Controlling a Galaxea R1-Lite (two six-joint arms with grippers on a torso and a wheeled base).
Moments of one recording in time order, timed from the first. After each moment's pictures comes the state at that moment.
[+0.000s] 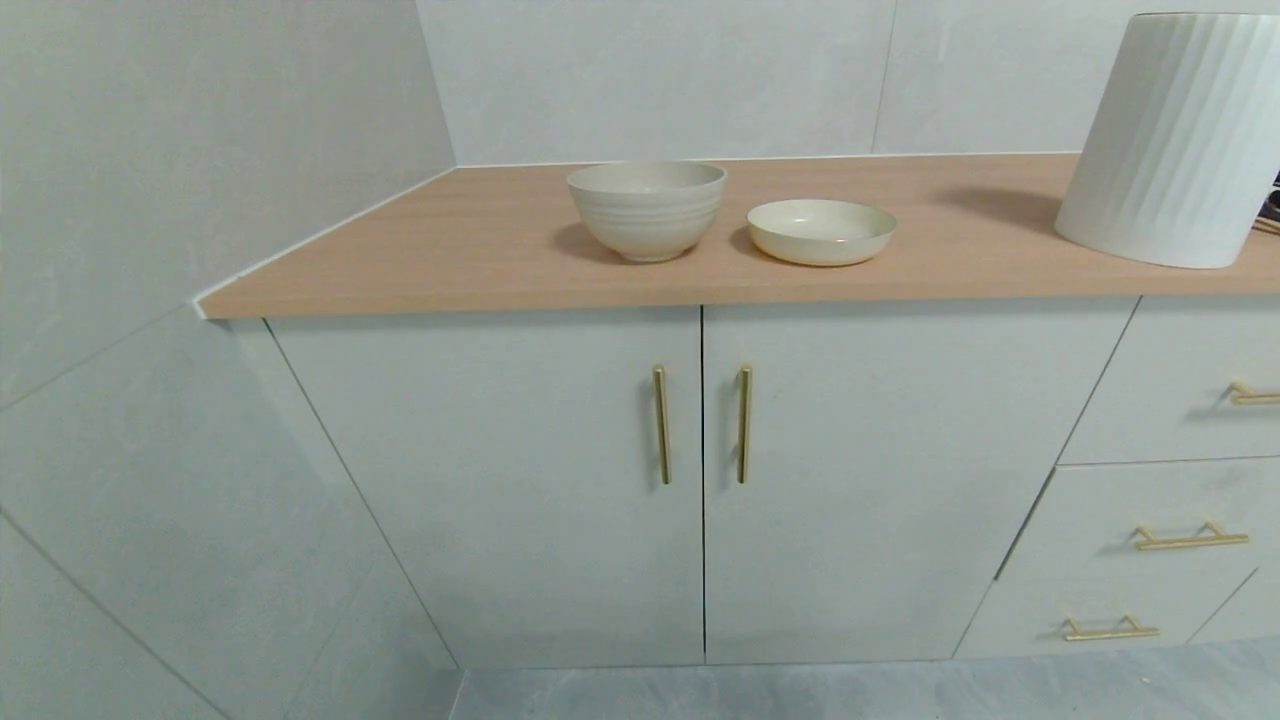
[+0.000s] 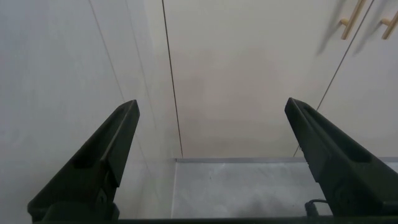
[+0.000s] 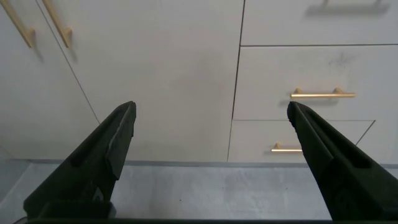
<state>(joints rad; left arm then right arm) 0.00 0.00 0.00 0.00 0.01 0.00 0.00 0.00 0.00 0.00 0.03 0.01</state>
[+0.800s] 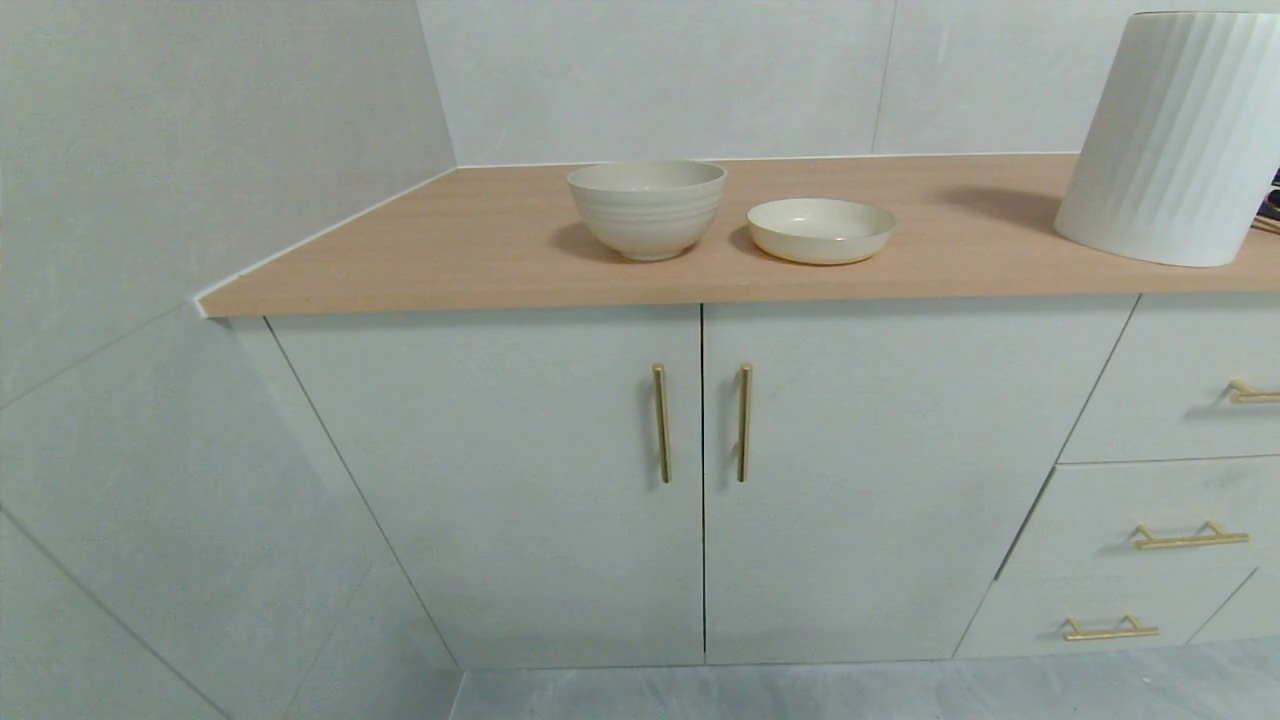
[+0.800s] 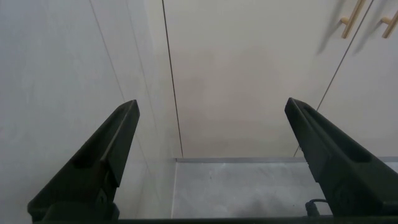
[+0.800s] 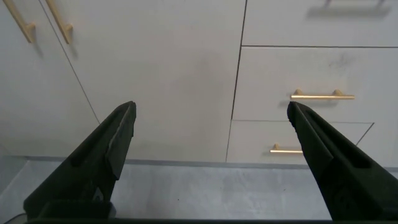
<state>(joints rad) 0.00 0.00 0.00 0.00 0.01 0.00 0.00 0.00 0.00 0.00 0.04 -0.01</state>
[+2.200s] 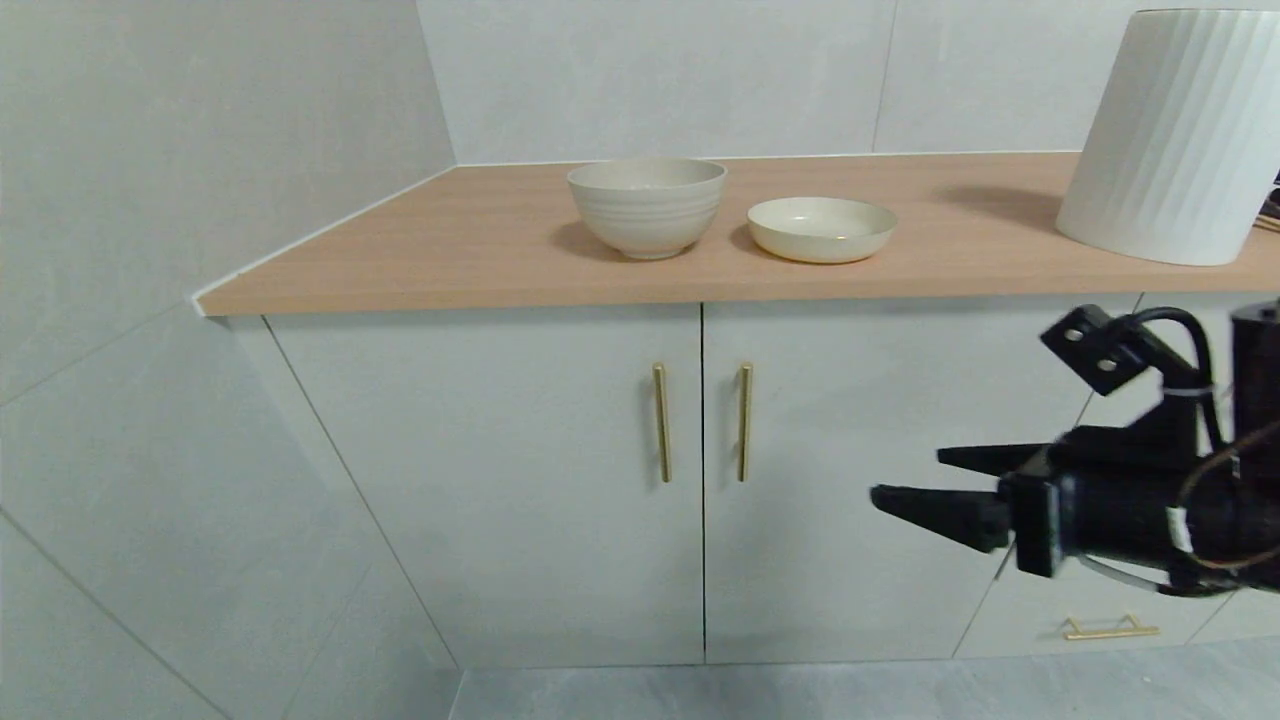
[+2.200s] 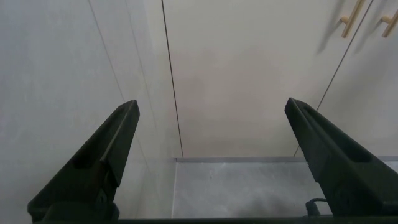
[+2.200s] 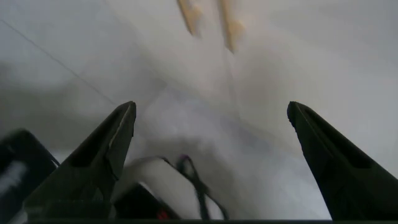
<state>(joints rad) 0.00 0.00 0.00 0.00 0.01 0.00 0.53 1.41 -0.72 -0.34 0.22 0.14</state>
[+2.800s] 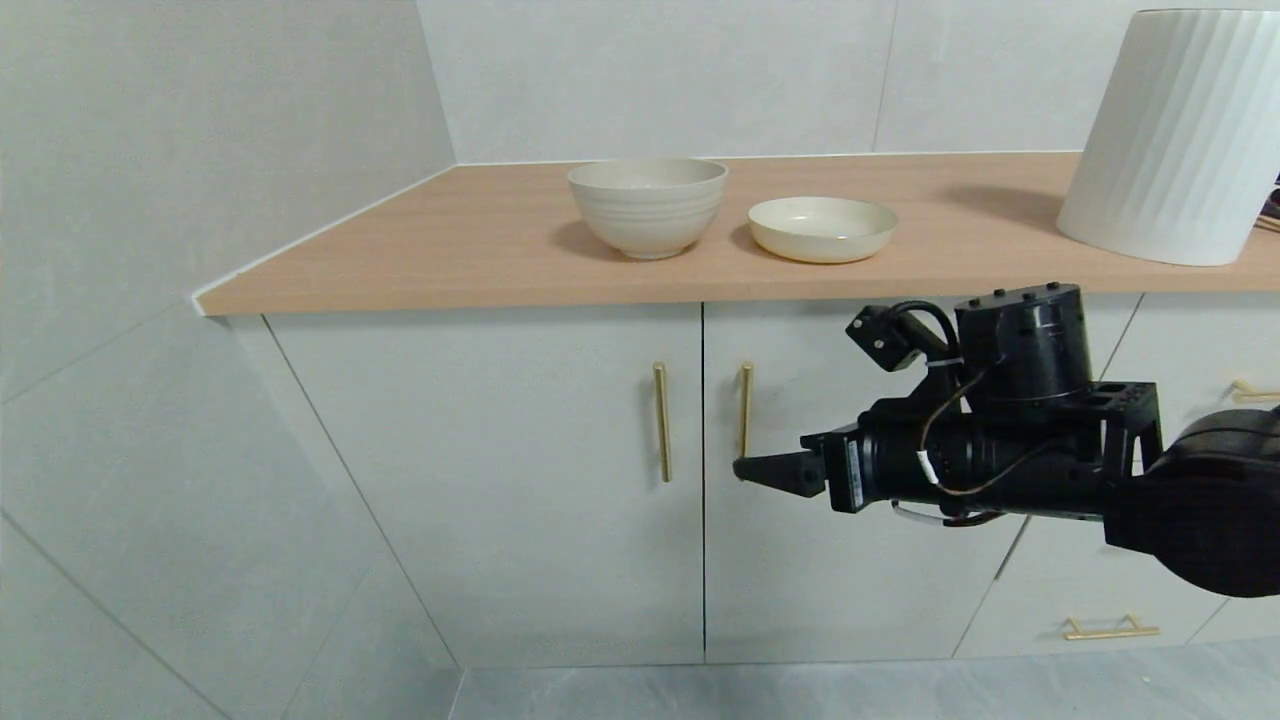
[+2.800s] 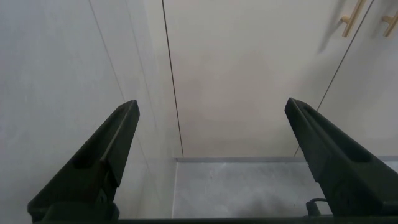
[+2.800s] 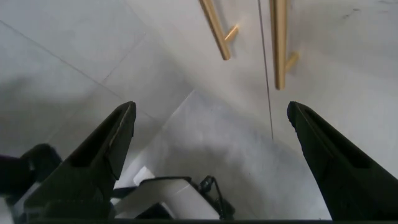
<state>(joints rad) 0.00 0.00 0.00 0.00 0.01 0.00 0.60 1.76 -0.96 -0.42 0.28 0.20</state>
